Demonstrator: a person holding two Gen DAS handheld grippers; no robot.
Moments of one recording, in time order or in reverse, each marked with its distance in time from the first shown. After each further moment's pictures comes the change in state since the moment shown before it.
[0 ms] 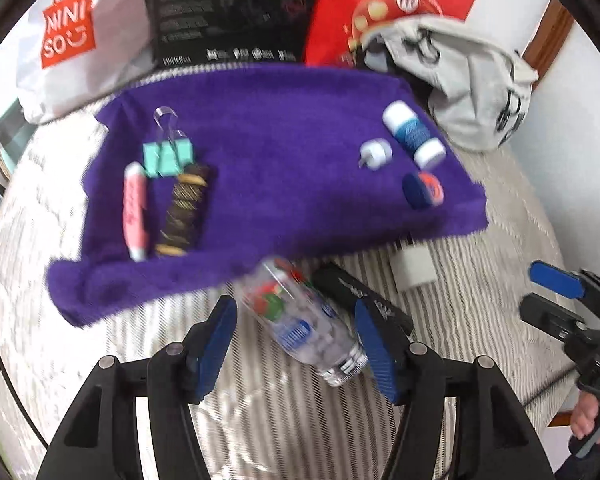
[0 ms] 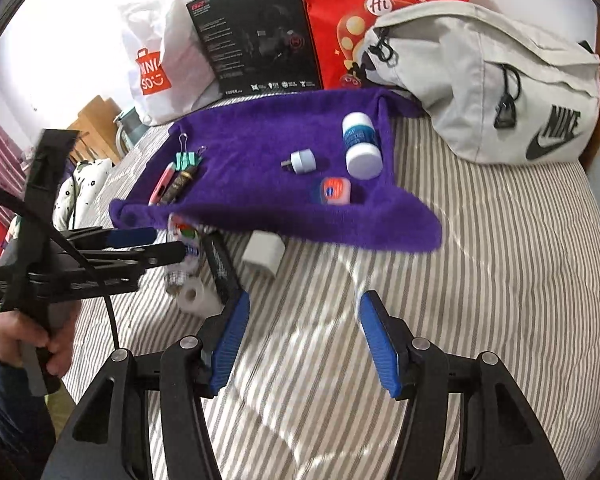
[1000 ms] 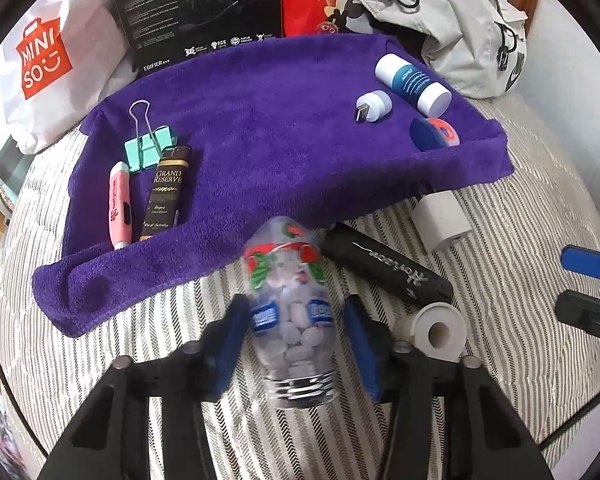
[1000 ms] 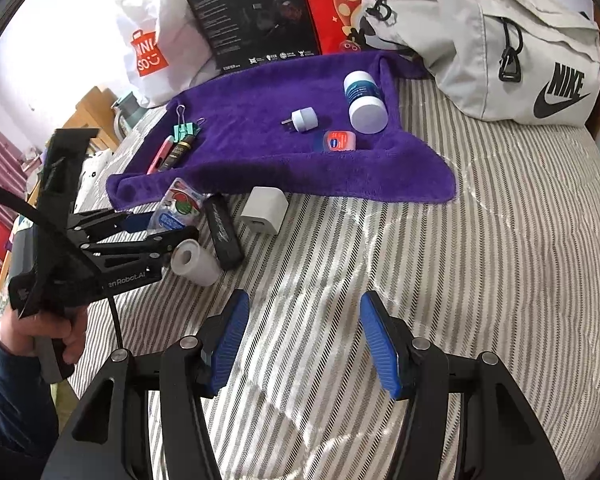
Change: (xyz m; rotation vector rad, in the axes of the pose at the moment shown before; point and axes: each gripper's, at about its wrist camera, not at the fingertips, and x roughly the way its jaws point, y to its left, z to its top) left arm 0.020 -0.013 -0.019 0.150 -0.013 0.092; right arm 0.023 0.002 -0.020 0.036 0.055 0.021
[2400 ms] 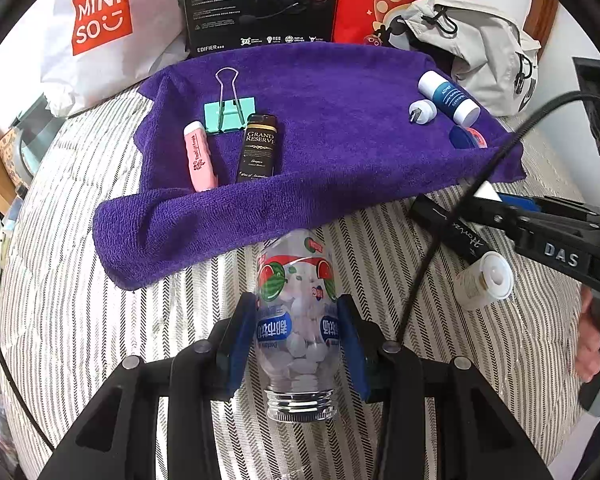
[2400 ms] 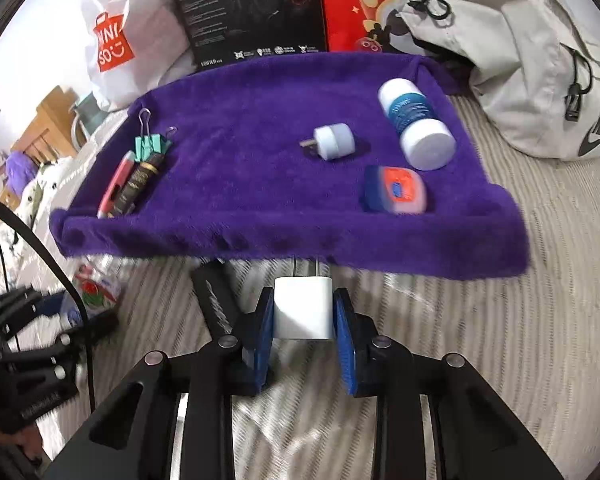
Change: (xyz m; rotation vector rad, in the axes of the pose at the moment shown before) left arm -0.013 0.055 -0.032 -0.070 -0.030 -0.008; right arm 0.073 0.039 0.043 0.000 -0.021 -0.147
